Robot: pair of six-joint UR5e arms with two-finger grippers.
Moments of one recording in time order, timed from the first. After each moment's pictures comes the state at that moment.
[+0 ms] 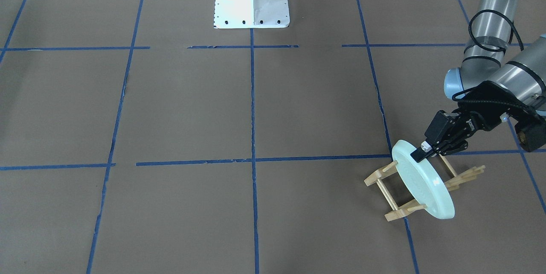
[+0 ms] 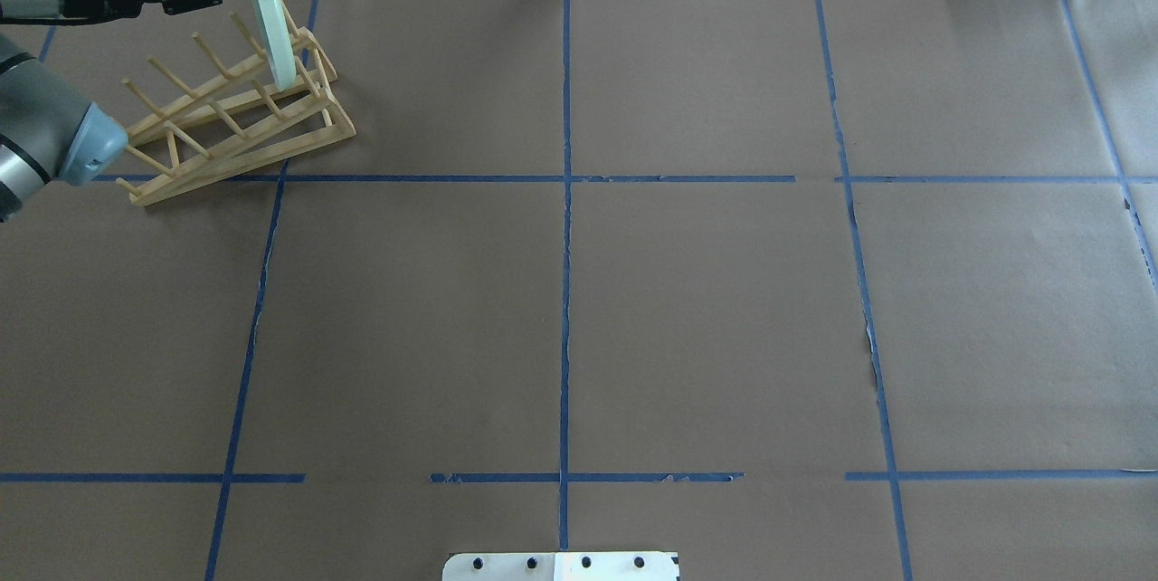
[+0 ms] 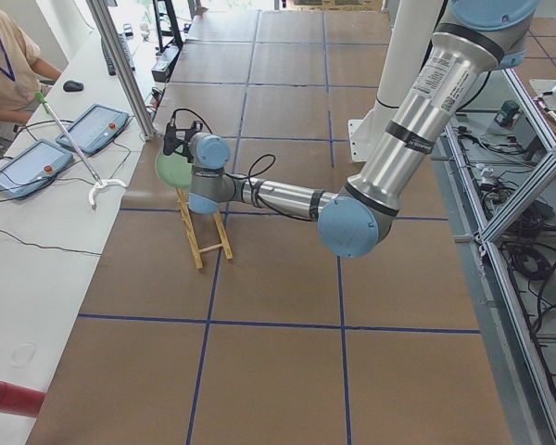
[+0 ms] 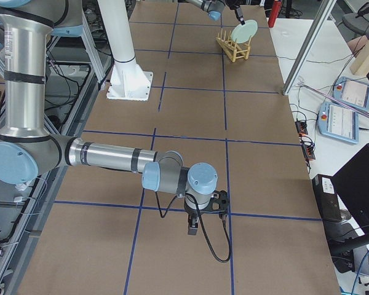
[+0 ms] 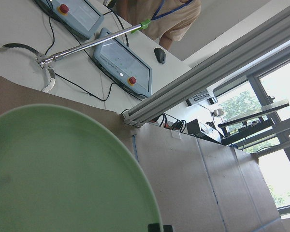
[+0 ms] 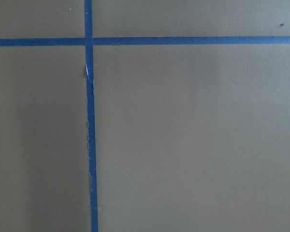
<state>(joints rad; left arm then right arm) -1.11 -2.07 -1.19 -3.20 -2.18 -1.52 1.61 -1.67 1.60 -1.60 2.30 -0.07</state>
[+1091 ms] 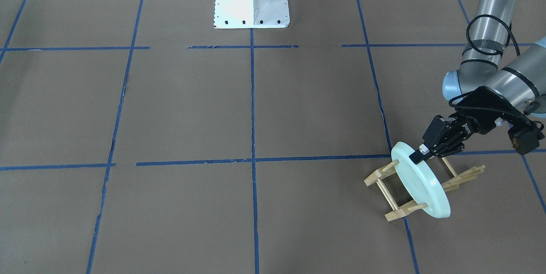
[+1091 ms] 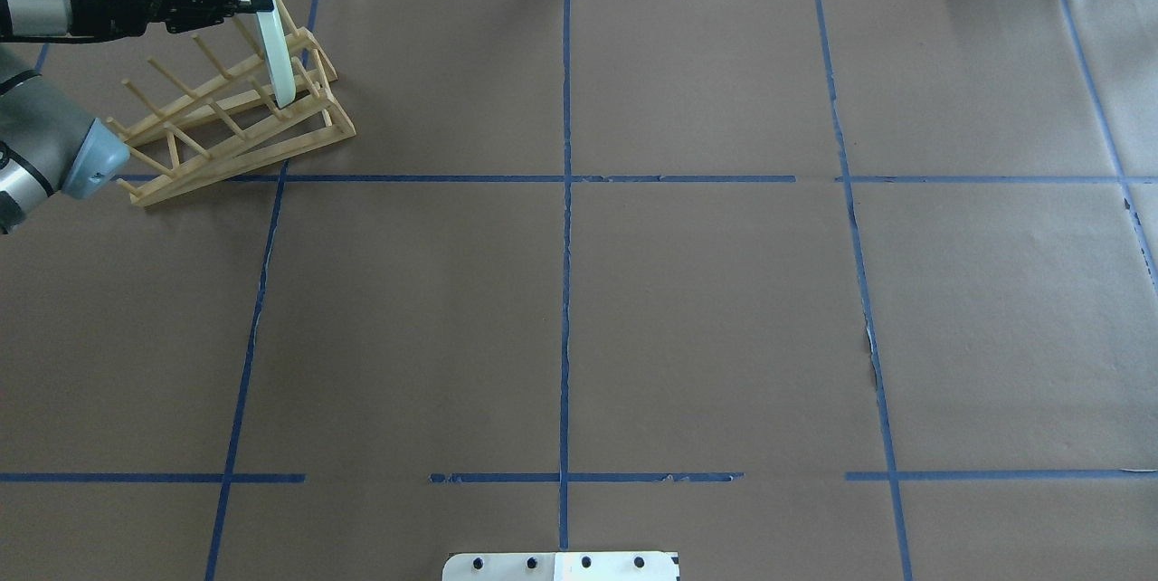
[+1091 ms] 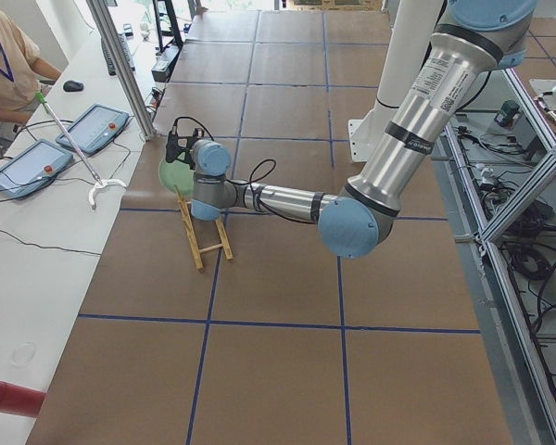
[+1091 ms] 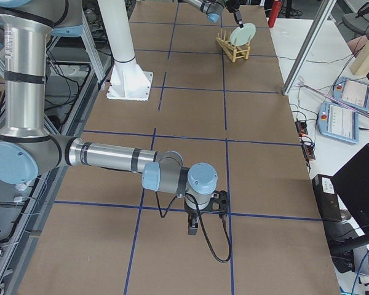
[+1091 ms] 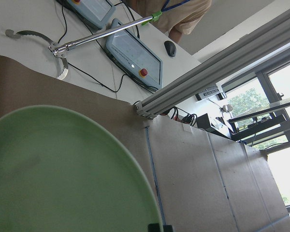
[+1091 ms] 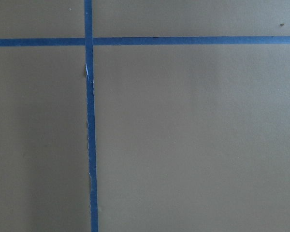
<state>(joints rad) -1.10 -2.07 -1.16 -3.22 -2.18 -1.52 1.61 -1.67 1.60 -1.60 2.30 -0.07</state>
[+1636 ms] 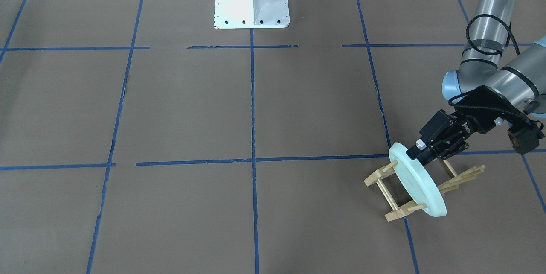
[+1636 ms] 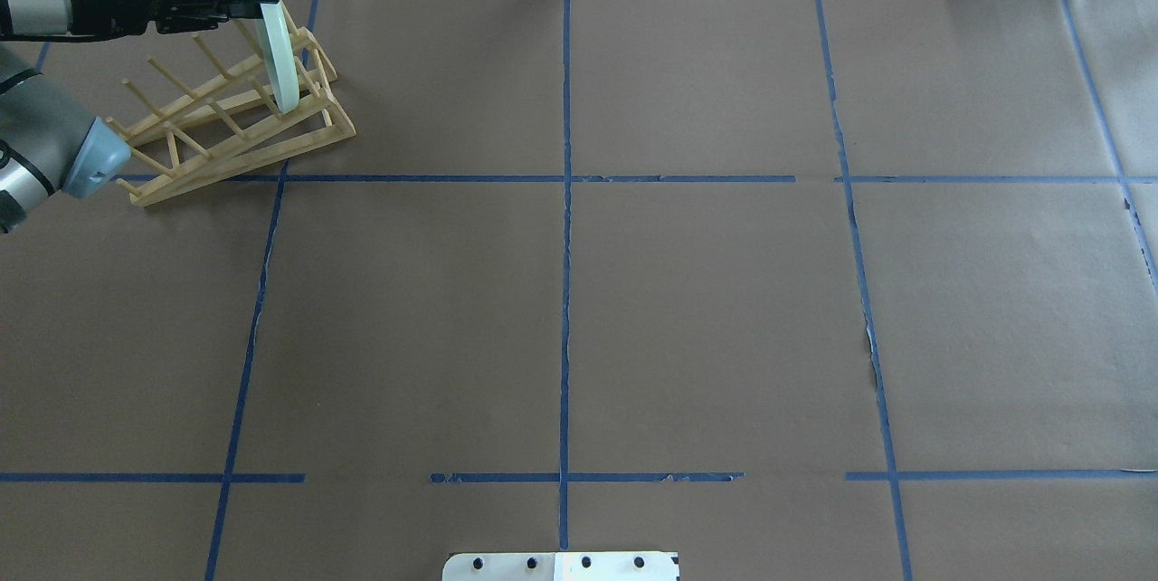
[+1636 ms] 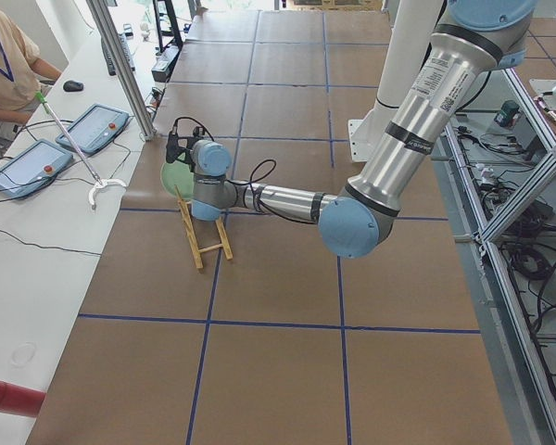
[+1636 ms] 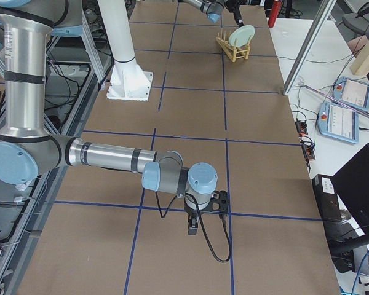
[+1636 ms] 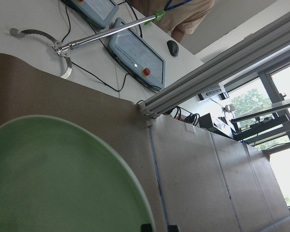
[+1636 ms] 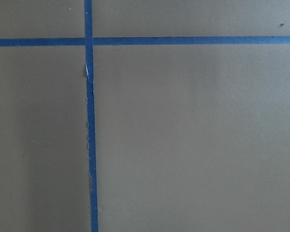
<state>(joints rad) -1.10 -2.07 -1.17 -3.22 -2.18 -1.52 1.61 -1.67 1.60 -1.60 2.30 -0.07</state>
